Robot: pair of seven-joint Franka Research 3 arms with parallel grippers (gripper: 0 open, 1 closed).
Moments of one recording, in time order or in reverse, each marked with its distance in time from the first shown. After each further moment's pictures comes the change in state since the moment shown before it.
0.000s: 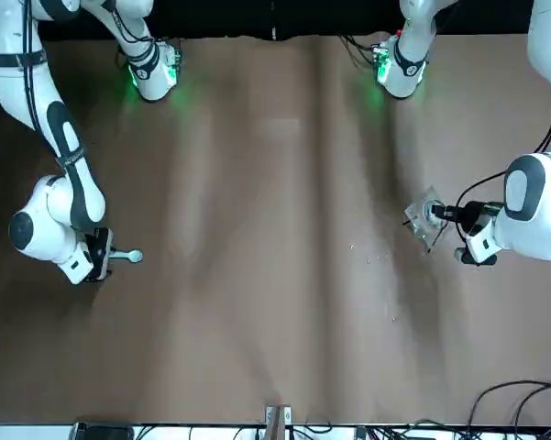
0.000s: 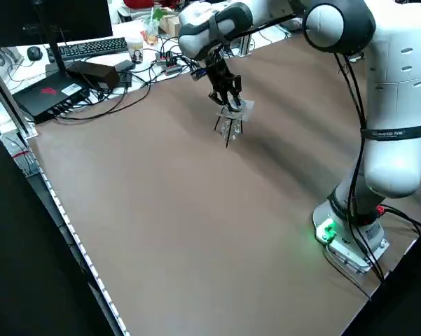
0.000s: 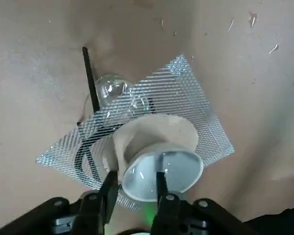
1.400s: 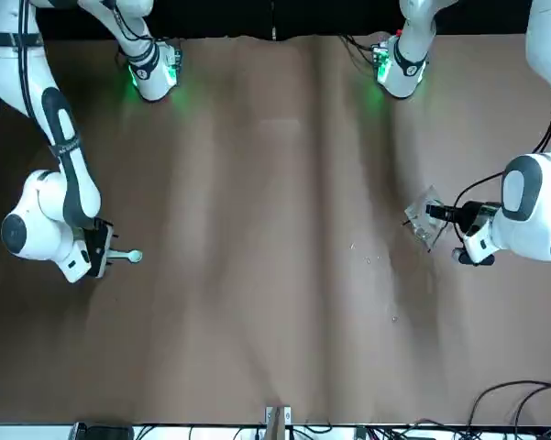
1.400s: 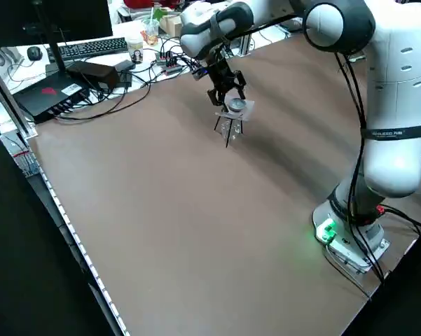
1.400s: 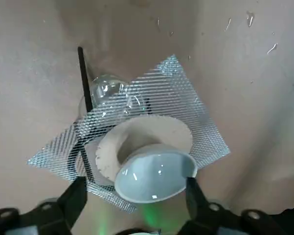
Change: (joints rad) left arm -0.010 0.000 0.000 0.000 0.000 0.000 -0.009; right arm 0.021 -0.054 0.001 0.029 0.000 -0.174 0.139
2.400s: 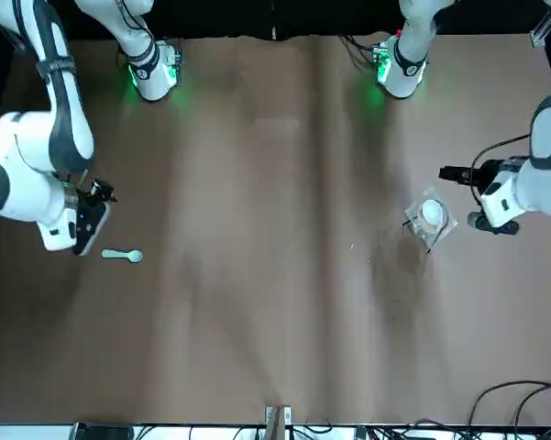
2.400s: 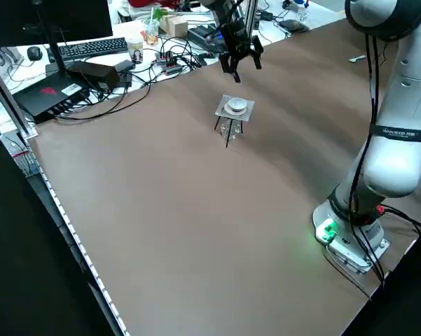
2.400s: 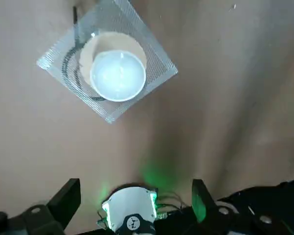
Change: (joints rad) left arm -0.023 -0.215 -0.012 0.020 -0.012 -0.238 -0.017; right arm 0.110 -0.300 0.005 -0.055 -0.076 -0.300 0.528
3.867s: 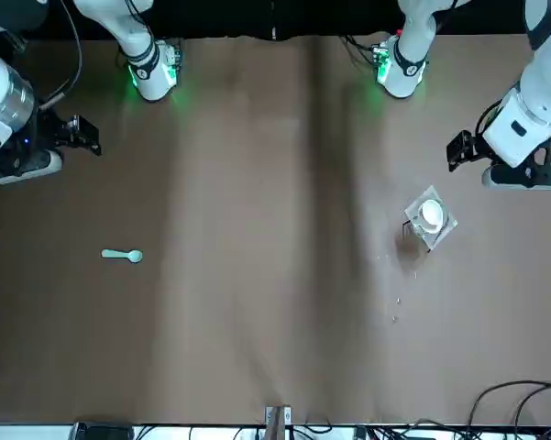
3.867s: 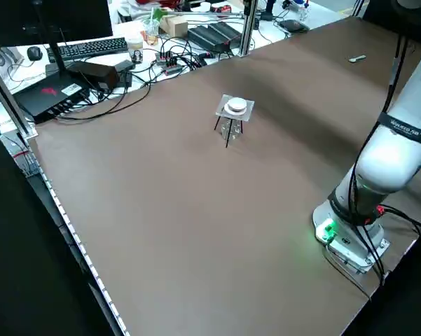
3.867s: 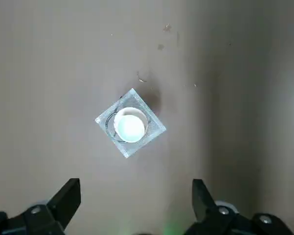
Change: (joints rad) left arm -0.212 -0.203 0.009 0.178 0.172 0.082 -0.222; right arm 0.114 -0.248 0.017 0.308 0.034 -0.444 0.967
